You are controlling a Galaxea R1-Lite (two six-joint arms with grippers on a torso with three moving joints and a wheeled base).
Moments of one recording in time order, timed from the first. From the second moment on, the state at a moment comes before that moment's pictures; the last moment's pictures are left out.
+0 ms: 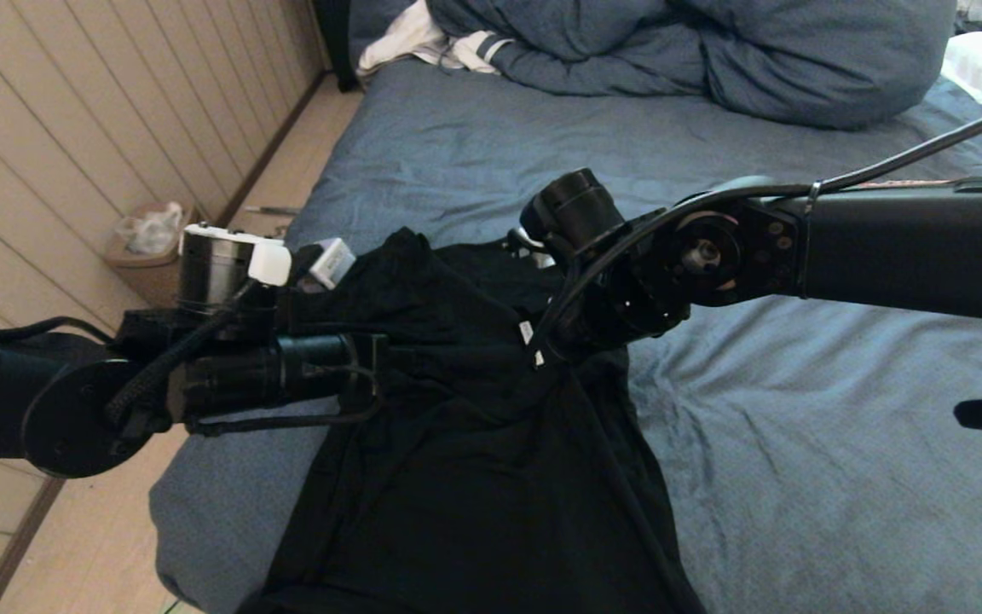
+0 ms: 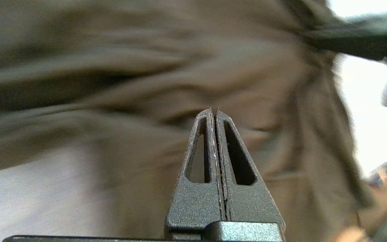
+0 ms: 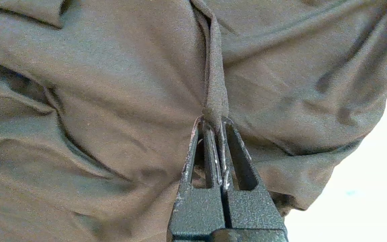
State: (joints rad) left arm -0.52 1.73 -0.95 -0.37 -0.25 -0.23; right arm 0.71 2.06 -1.89 0.59 -0.32 0.14
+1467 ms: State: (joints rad) left arm -0.61 1.97 -0.85 -0.63 -0.20 -0.23; right arm 0.70 2.08 -1.91 0.59 -0.31 0.14
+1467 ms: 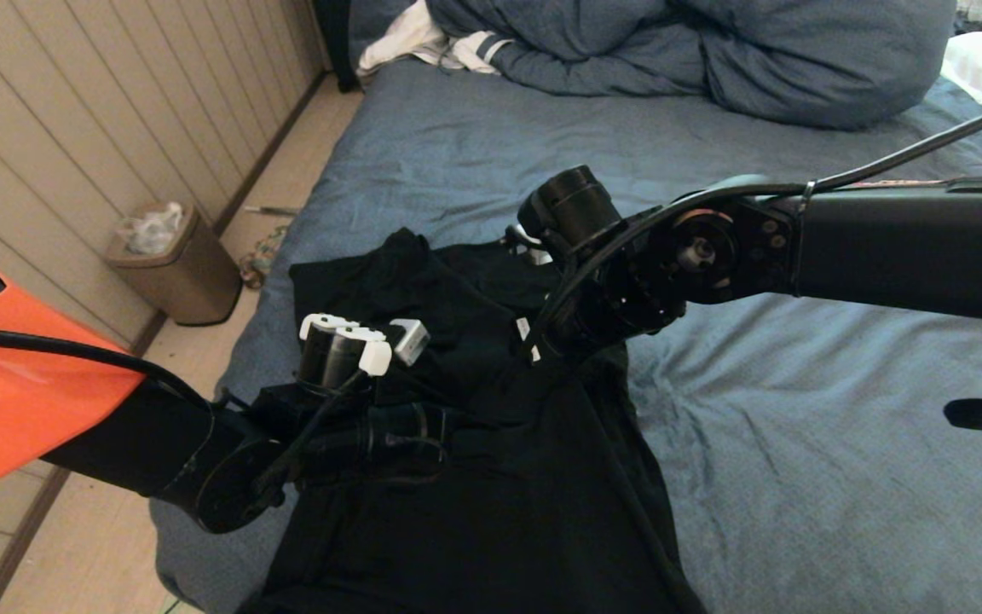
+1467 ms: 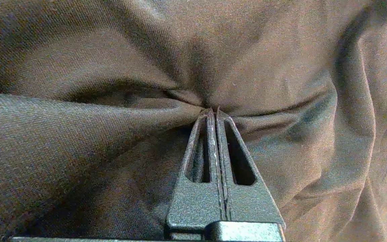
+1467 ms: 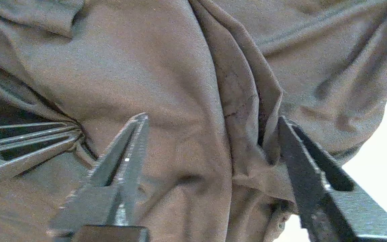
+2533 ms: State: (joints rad) left arm -0.61 1.98 -0.85 -0.63 -0.20 -0.23; right arm 0.61 2.05 -1.88 0.59 -0.15 0.28
